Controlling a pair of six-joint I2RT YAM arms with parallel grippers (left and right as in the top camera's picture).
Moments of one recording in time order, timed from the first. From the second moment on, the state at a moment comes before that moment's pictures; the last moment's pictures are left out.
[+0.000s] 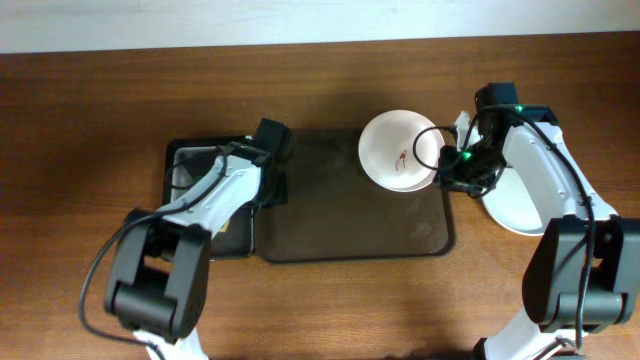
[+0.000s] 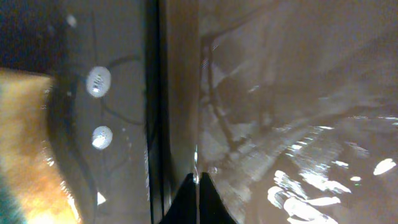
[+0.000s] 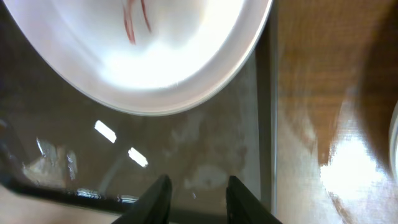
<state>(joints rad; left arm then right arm) -0.36 1.91 1.26 -0.74 -0.15 -0.39 -0.05 1.83 1.39 -1.06 -0.30 0.11</state>
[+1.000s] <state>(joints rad) -0.36 1.67 1.30 -0.85 -0.13 -0.39 -0.04 2.04 1.46 -0.73 -0.21 0.02</state>
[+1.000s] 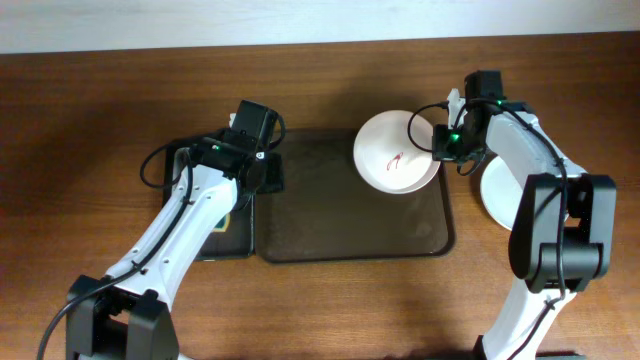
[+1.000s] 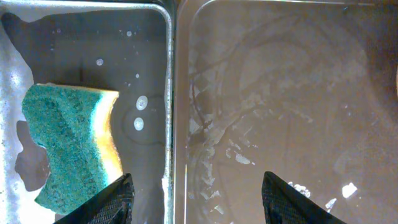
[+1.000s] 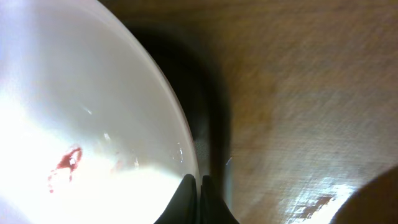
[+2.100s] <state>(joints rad) -0.02 1.81 1.05 -0.62 0.03 -0.21 0.22 2.01 1.42 -0.92 -0.31 0.09</state>
